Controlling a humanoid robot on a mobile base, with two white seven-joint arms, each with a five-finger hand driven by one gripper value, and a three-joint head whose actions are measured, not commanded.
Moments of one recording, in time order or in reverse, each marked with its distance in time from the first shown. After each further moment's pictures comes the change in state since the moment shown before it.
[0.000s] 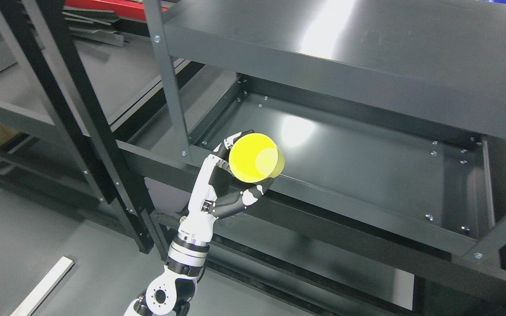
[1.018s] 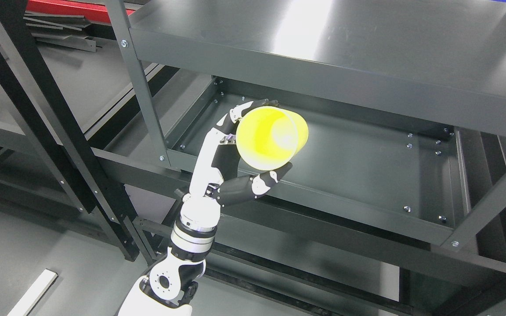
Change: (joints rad) left arm -0.095 0.000 -0.048 -0.082 -0.009 -0.163 -0.042; right arm 0.000 0.000 0.000 0.000 0.000 0.000 0.000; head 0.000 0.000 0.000
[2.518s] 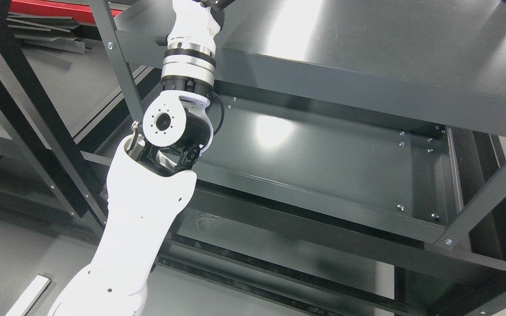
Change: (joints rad) left arm -0.653 0.000 -0.006 0.066 0.254 0.827 0.594; right arm 0.000 0.000 0.000 0.000 0.000 -0.003 0.000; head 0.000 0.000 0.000
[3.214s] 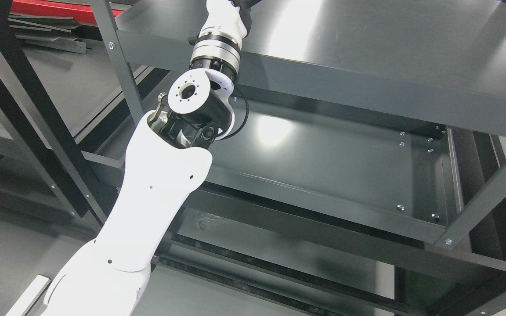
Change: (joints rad) left arm -0.093 0.000 -0.080 0.154 0.172 0.058 0.074; right arm 0.000 0.000 0.000 0.000 0.000 0.003 0.000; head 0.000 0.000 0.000
